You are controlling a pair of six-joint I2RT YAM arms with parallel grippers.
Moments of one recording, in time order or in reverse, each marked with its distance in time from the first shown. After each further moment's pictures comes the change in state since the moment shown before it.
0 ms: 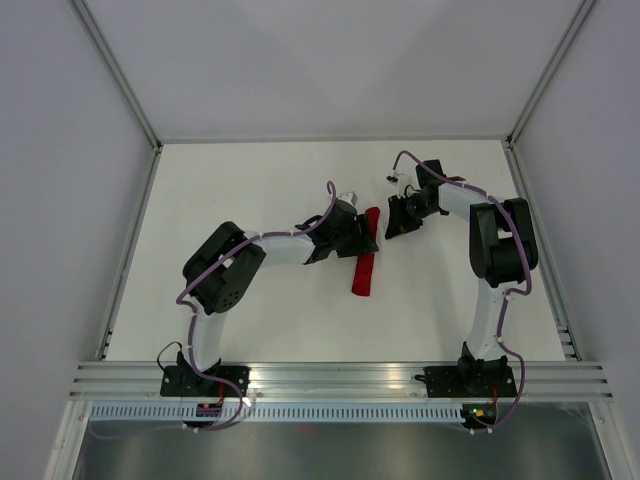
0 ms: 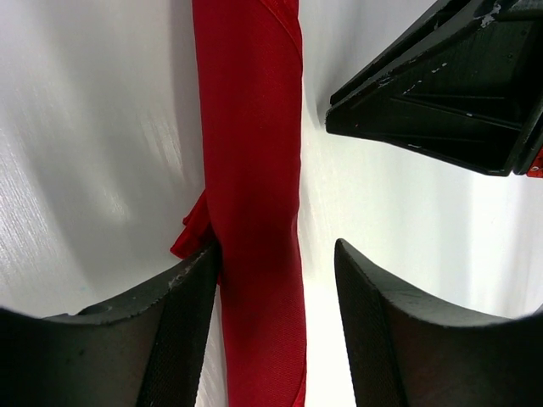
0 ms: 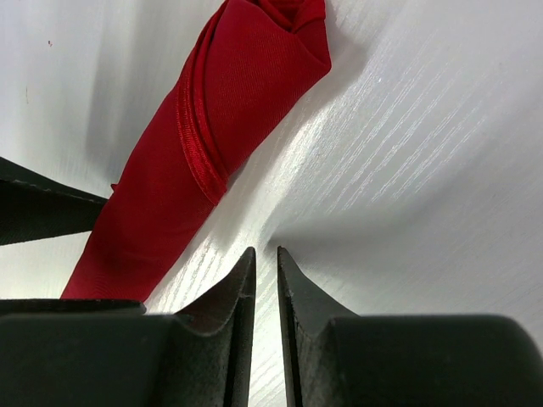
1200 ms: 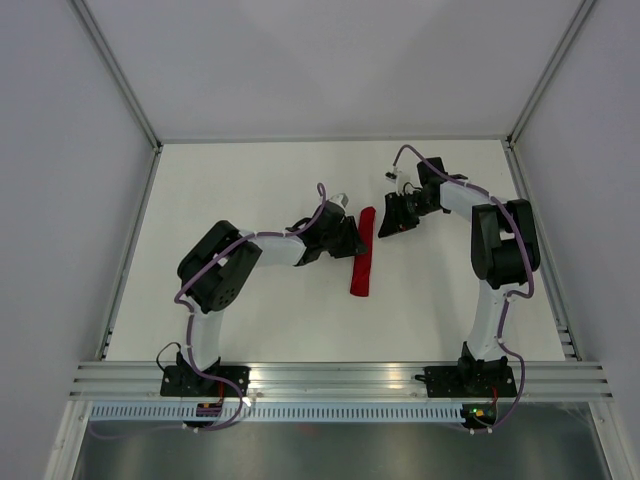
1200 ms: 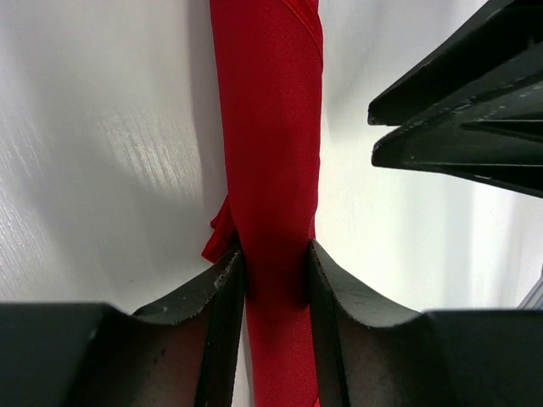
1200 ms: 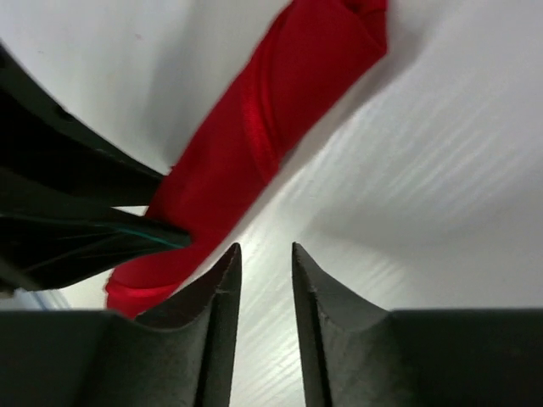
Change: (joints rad) left arm 0.047 -0.019 -0.087 0.090 0.073 0.003; right arm 0.000 -0.019 0.002 -0.020 -0.114 -0.009
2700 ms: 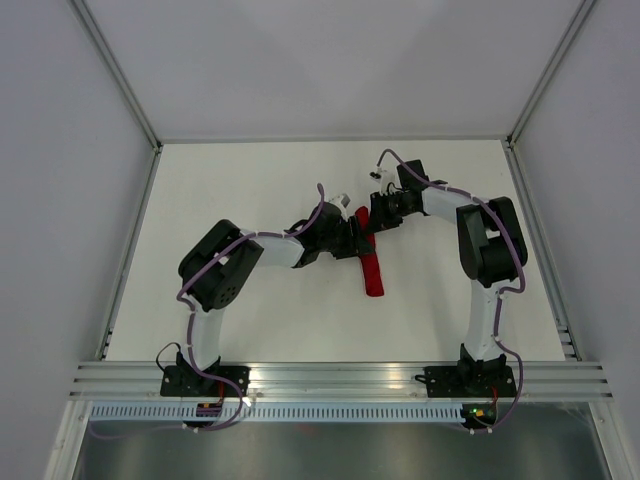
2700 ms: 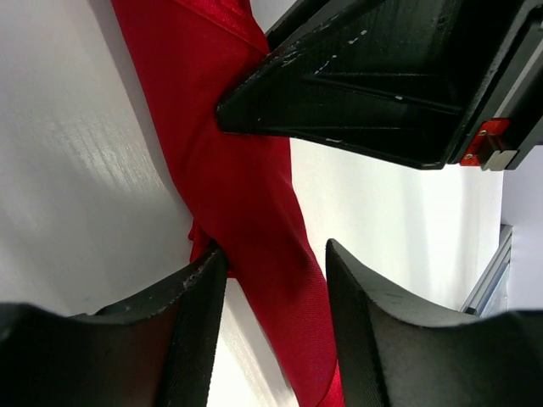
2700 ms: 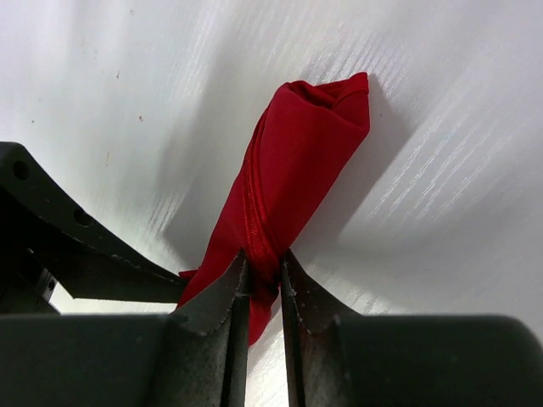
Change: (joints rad) left arm 0.019 0.014 -0.041 0.132 0.118 -0.021; right arm 0.092 0.049 -0.002 0.199 0.060 0.157
